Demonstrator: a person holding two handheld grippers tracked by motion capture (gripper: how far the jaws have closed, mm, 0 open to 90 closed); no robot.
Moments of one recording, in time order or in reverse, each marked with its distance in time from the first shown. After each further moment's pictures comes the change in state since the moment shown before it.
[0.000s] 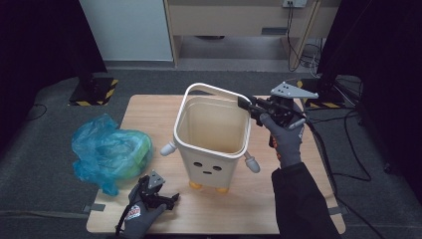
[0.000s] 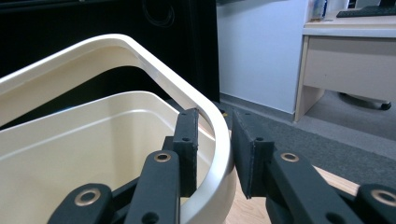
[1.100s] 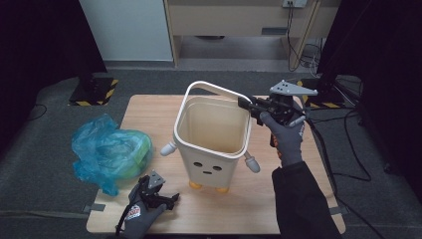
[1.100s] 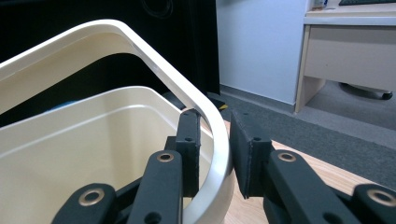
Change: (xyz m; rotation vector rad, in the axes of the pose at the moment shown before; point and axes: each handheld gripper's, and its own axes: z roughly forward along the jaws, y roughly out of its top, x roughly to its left) left arm 0.000 0.000 0.000 -0.001 -0.002 0.001; right arm -0.001 0.004 0.001 0.042 0.000 0.011
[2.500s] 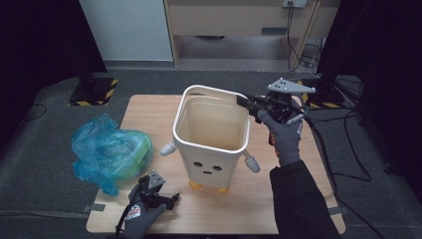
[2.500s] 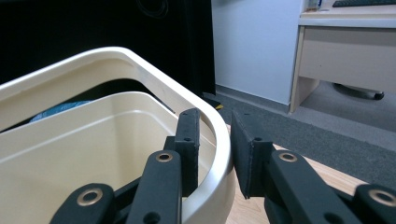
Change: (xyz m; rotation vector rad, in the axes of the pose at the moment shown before) left arm 0.000 0.000 0.000 0.000 0.000 0.000; right arm 0.003 0.006 0.004 0.000 -0.024 -0.007
